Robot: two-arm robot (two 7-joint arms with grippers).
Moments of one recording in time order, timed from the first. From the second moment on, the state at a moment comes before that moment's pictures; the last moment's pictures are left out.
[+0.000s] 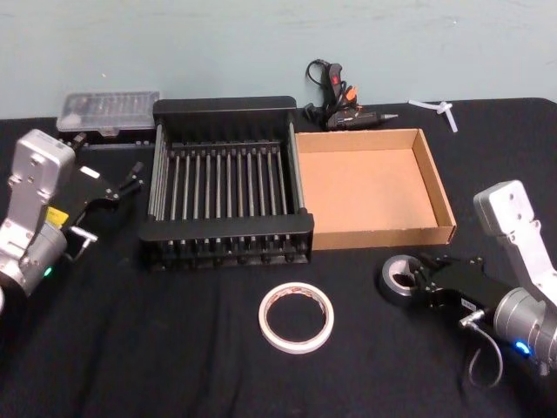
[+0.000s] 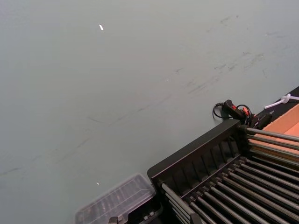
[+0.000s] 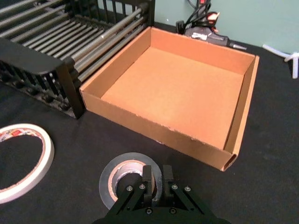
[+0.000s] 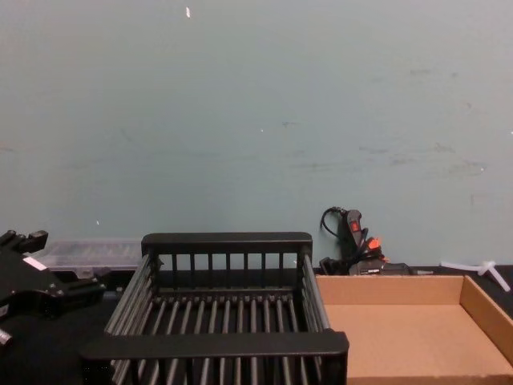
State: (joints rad) left arm -0.20 0.60 0.45 -1.41 -0.25 -0.12 0.03; right arm -0.14 0.45 -0.18 -1.76 0.23 0.41 0.27
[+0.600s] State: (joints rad) left arm -0.20 0.60 0.45 -1.41 -0.25 -0.12 0.03; right arm -0.14 0.47 -0.16 -1.86 0.26 0.38 0.30
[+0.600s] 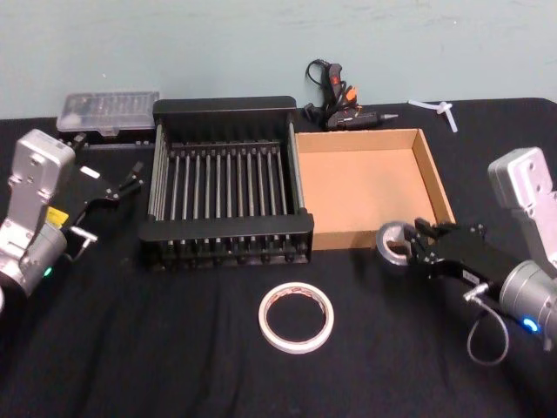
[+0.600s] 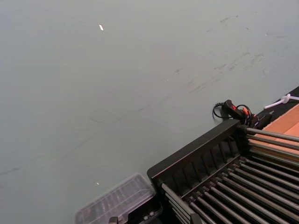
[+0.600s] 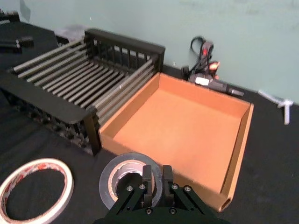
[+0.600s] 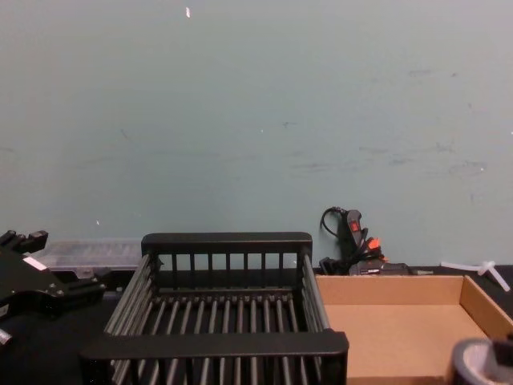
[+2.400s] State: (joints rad) left arm -0.20 0.60 0.45 -1.41 -0.25 -0.12 0.03; right arm 0.31 0.31 -0.25 -1.32 0.08 0.25 0.30
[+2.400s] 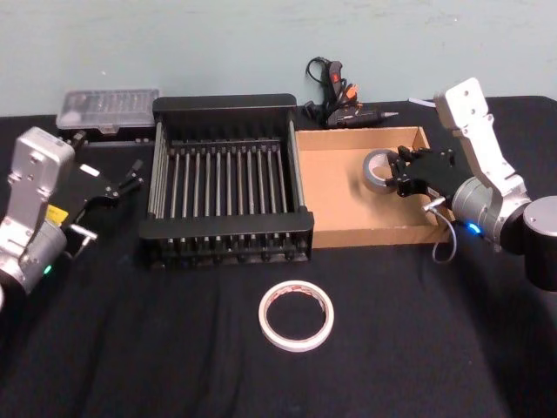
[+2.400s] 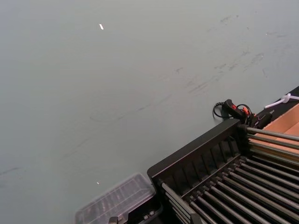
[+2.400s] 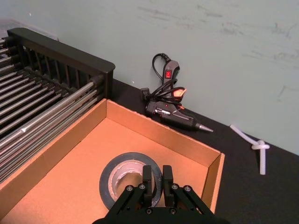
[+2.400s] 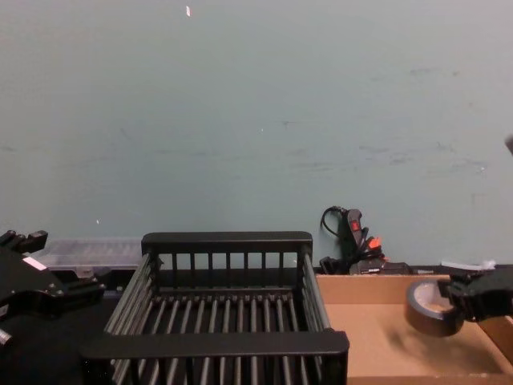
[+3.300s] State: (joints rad) left arm -0.20 0.60 0.45 -1.41 -0.25 -0.12 0.03; right arm 0.33 0.30 -0.26 -1.29 0.07 0.25 0.30
